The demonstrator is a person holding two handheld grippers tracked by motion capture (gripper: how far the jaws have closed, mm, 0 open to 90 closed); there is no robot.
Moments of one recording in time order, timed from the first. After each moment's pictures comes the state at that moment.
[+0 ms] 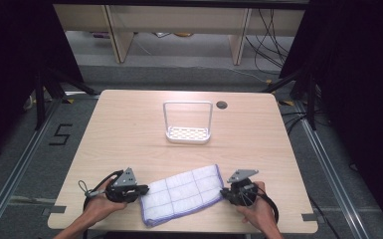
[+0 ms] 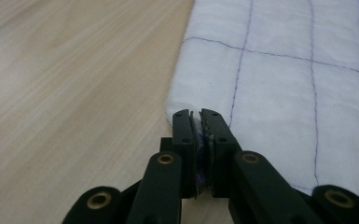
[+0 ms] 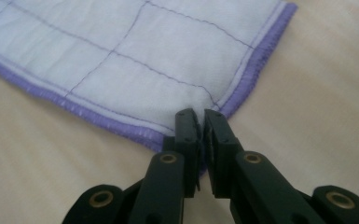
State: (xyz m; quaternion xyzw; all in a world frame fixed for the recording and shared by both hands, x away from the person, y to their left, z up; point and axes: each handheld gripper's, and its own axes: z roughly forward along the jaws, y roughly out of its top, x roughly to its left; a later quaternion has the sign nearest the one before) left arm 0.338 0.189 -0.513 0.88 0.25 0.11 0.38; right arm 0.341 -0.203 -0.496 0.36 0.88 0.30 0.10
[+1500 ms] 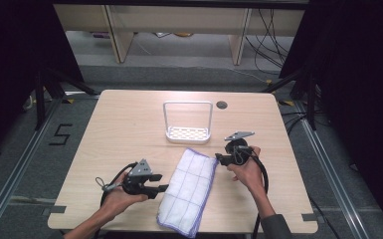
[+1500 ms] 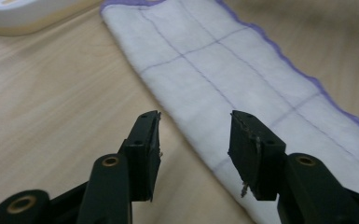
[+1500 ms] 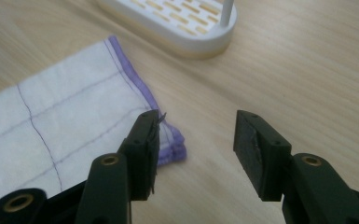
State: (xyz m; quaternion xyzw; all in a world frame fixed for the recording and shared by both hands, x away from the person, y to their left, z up) left arm 0.368 0.139 -0.495 0.84 0.31 0.08 0.43; right arm 0.433 -0.192 -0.465 0.44 0.83 0.32 0.16
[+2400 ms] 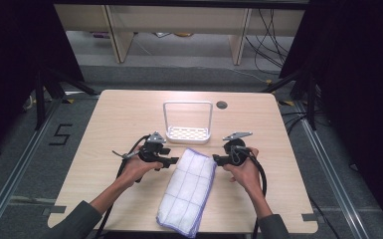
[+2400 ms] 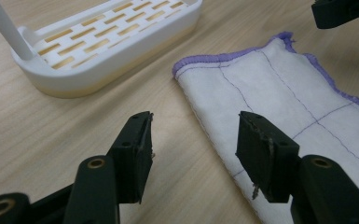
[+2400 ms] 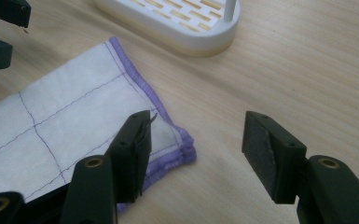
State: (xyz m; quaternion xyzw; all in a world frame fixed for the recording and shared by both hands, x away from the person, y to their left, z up) left arm 0.453 0.111 -0.494 0.84 0.34 0.08 0.42; right arm 0.433 -0.184 -0.467 0.47 0.81 0.32 0.14
